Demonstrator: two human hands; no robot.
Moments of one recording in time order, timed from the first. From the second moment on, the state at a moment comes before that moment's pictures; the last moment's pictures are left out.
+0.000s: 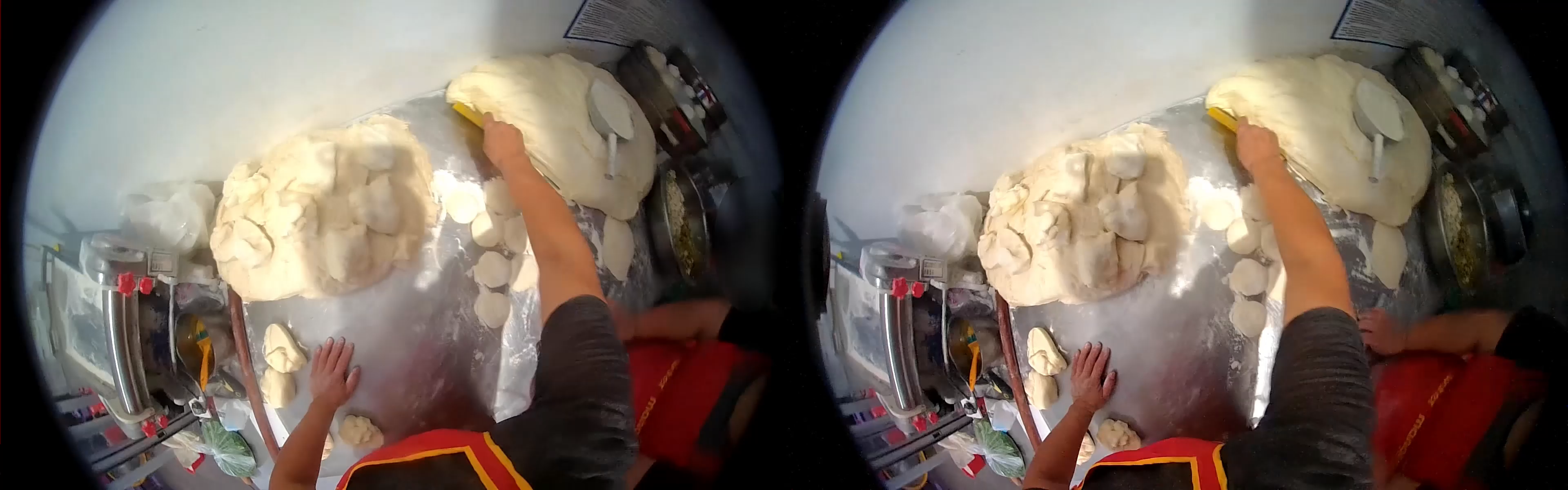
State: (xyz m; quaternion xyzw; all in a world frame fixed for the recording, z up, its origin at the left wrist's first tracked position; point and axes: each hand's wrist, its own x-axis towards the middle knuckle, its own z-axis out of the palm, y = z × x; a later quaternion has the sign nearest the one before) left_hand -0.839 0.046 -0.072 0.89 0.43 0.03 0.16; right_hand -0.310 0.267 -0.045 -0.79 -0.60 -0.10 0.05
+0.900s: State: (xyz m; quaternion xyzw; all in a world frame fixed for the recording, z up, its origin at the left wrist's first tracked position) left_hand -0.834 0.047 -0.065 0.89 0.43 0.05 0.16; right_hand -0.266 0.201 -0.032 -0.81 -0.59 -0.06 0.03
